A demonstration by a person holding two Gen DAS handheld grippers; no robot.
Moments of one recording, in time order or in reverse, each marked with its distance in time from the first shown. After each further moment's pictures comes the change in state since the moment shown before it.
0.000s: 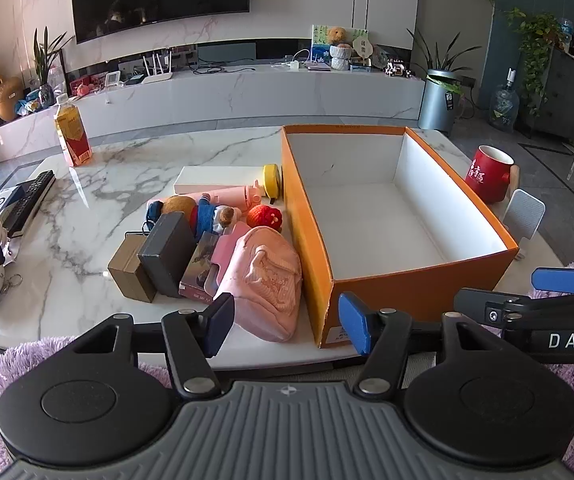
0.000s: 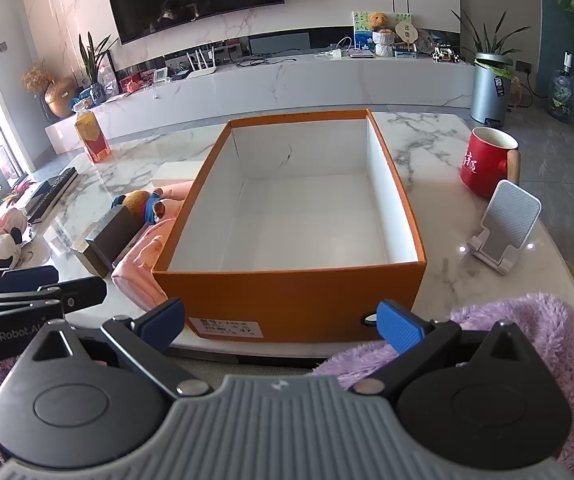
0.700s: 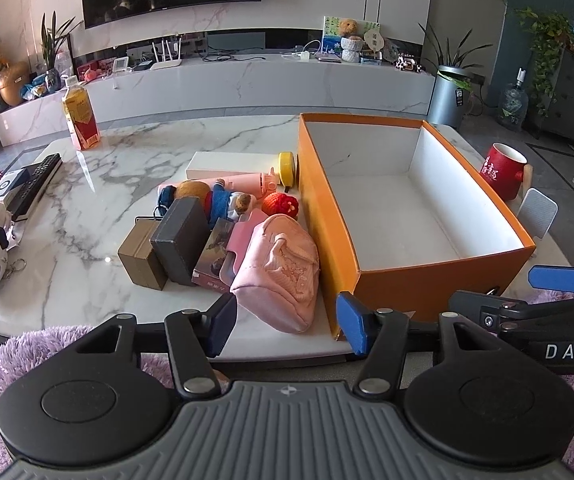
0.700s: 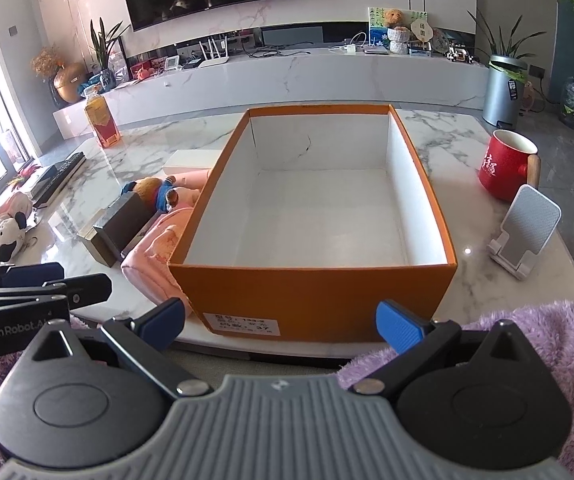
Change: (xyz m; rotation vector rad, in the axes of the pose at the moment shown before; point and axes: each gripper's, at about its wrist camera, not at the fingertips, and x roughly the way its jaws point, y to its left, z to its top) left arm 0.008 0.017 -0.003 -0.032 0.032 0.006; right arm 0.014 0.022 0.002 -0.052 0.021 0.022
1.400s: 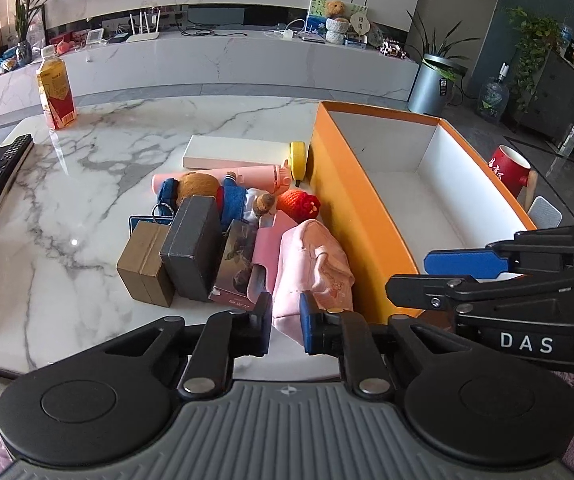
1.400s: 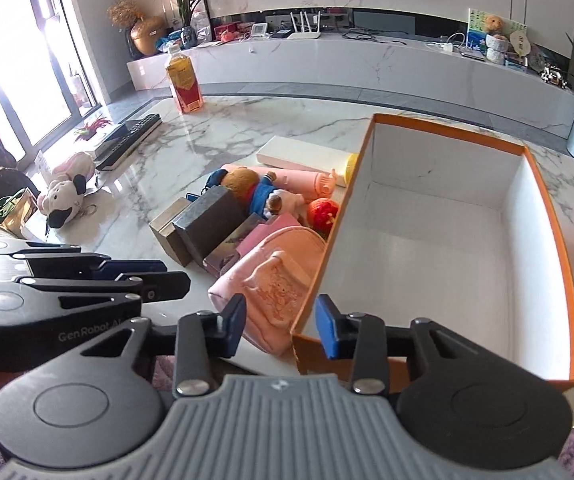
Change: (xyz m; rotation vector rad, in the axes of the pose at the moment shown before) left arm 0.047 0.066 0.026 -0.011 0.082 -0.131; right arm 0.059 0.077 0.054 -0.184 0.104 0.192
